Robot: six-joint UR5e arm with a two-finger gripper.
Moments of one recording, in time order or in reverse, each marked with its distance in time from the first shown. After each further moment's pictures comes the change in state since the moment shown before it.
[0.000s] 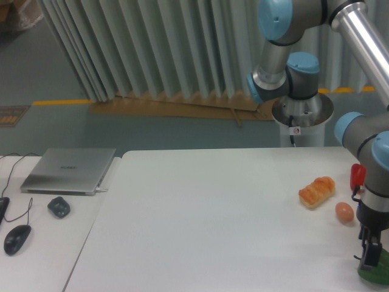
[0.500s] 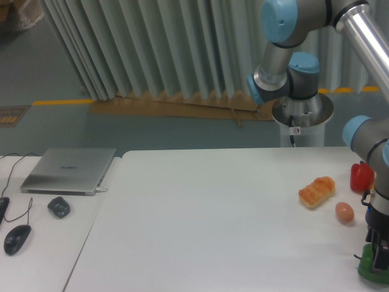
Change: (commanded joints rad) arm 0.003 -0.044 0.014 0.005 0.000 0.011
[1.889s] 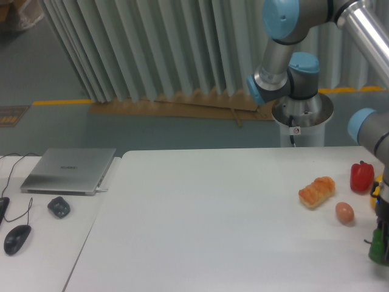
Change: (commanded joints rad) arm 0.052 0.126 -0.034 -0.054 0.057 -0.015
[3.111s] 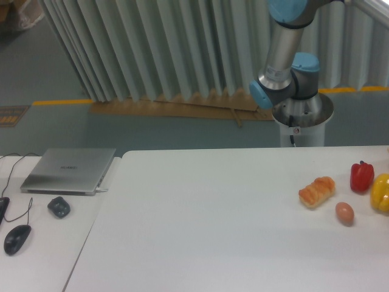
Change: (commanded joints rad) arm 0.224 0.055 0.003 -0.091 0.025 0.046
